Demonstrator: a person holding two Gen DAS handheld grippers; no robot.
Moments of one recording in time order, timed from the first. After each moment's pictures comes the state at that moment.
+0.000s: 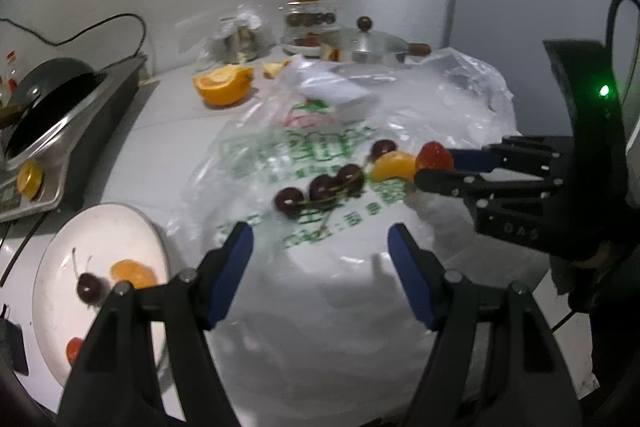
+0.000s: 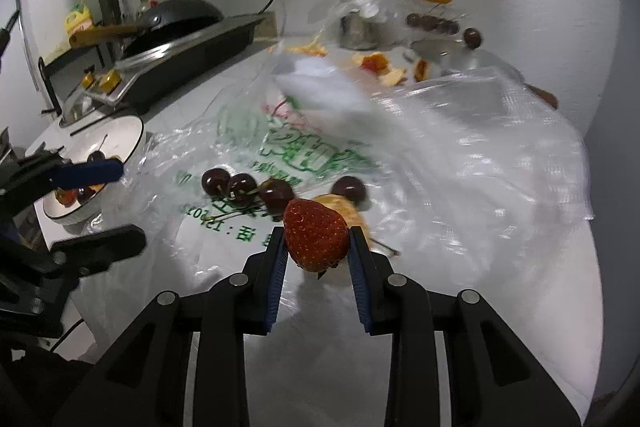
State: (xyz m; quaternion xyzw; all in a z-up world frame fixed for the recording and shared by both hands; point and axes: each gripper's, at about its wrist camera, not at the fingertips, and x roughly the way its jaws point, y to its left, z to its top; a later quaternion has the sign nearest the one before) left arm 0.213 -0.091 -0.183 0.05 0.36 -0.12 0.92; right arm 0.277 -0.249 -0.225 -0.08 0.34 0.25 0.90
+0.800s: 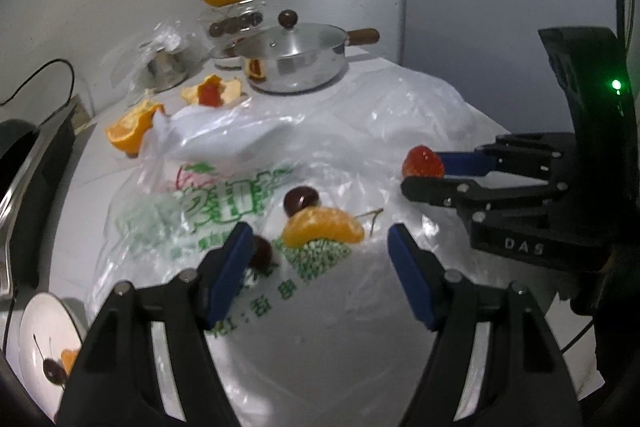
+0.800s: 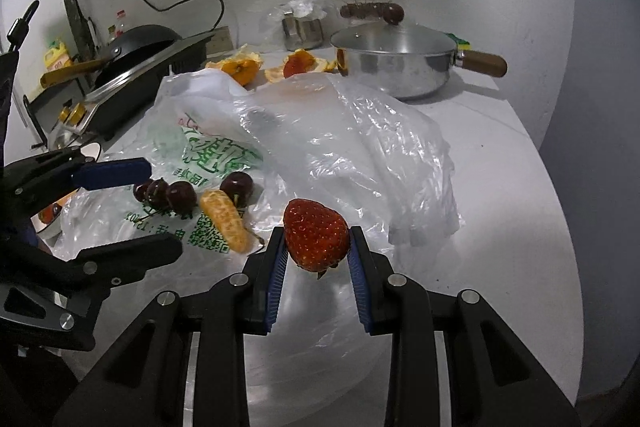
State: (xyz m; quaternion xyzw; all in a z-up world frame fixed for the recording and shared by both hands) left arm 0.276 -0.181 -0.188 0.11 0.37 -0.17 0.91; right arm 0.311 -0.327 -0.240 -0.03 0.35 0.23 0.91
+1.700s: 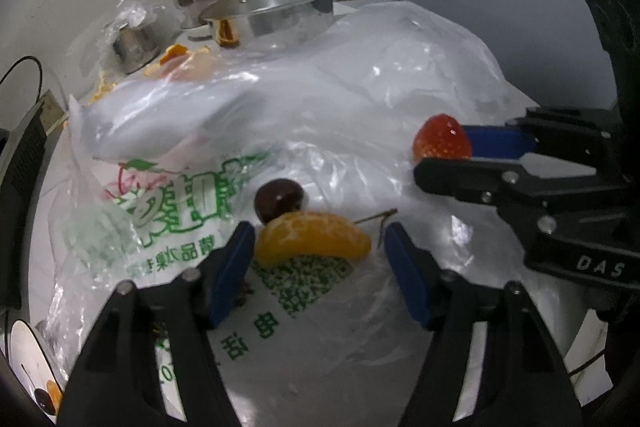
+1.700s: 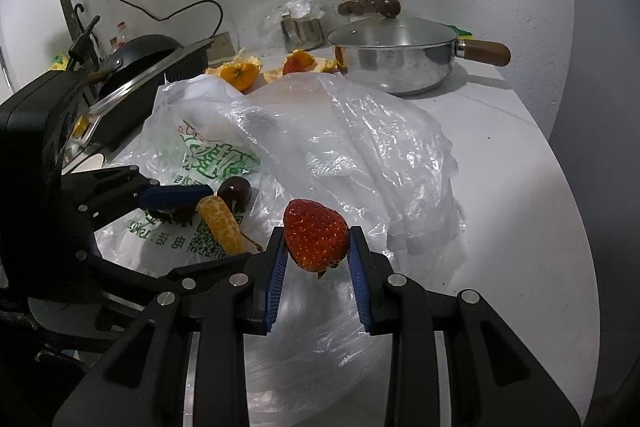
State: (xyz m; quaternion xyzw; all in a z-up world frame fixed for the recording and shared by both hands) left arm 0.311 -0.201 -0.224 0.14 0.42 -0.19 0.88; right arm 0.315 -0.331 -0.242 0.00 0.35 0.24 0.90
